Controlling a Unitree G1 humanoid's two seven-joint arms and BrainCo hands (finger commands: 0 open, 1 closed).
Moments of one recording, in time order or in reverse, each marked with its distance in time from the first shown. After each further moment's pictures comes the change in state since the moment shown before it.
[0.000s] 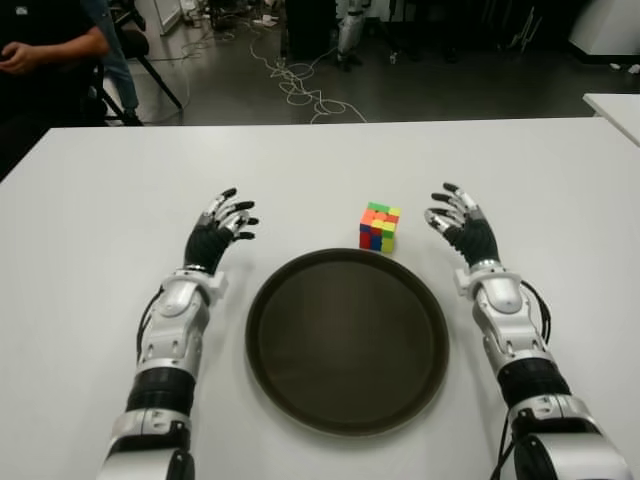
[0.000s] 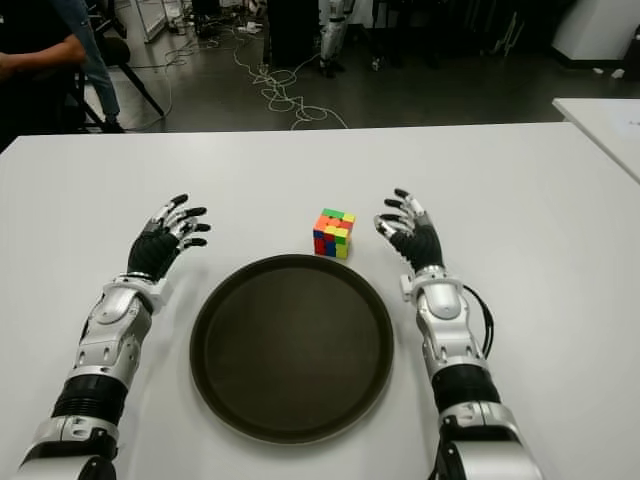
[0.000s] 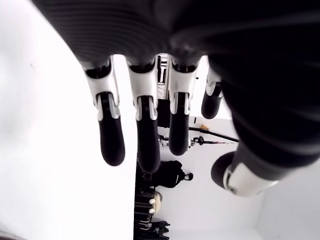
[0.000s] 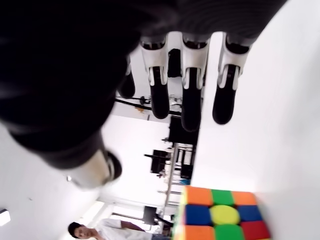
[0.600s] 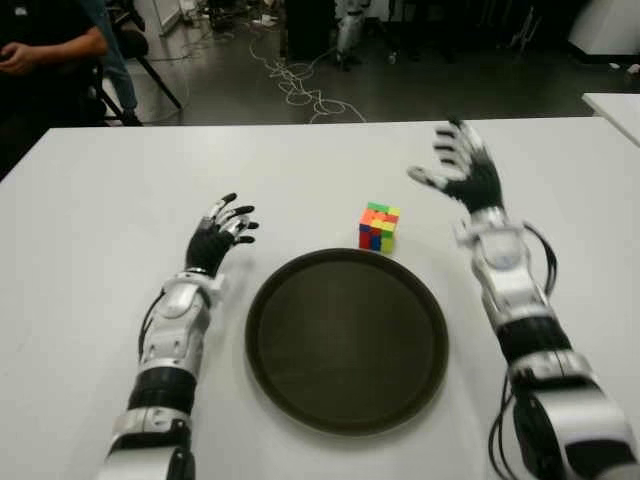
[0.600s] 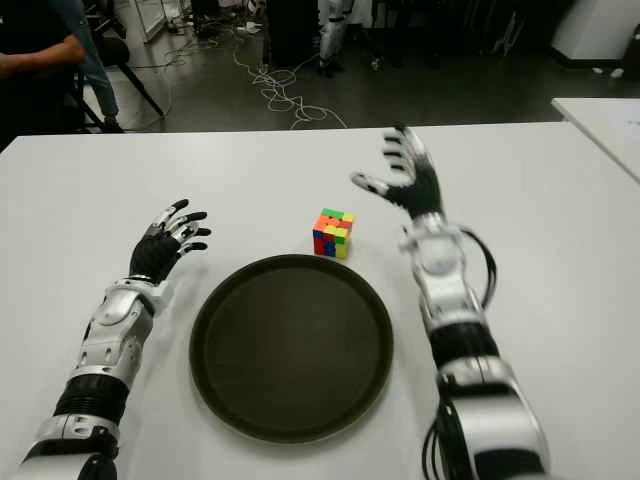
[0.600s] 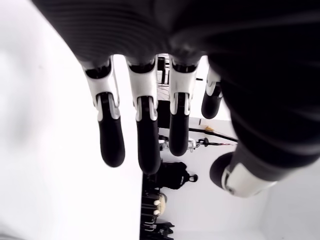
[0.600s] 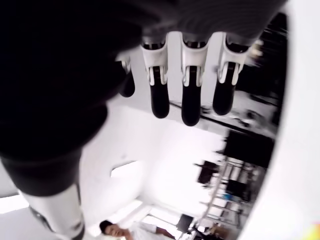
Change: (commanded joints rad) left arm -0.014 -0.004 0.004 0.029 -0.003 -0.010 0.007; right arm -0.229 -0.024 0.140 0.102 -0.259 -0.124 -0.205
